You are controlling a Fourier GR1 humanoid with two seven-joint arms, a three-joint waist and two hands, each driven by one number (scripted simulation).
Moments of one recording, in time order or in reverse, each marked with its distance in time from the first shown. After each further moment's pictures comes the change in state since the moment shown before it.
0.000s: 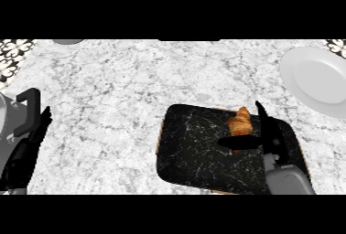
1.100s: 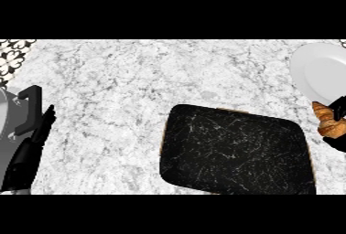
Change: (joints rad) left arm 0.013 -0.057 0.025 -0.070 -0.057 -0.035 0.014; right arm -0.052 -0.626 -0.162 0.228 0.022 0.427 -0.628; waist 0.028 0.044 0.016
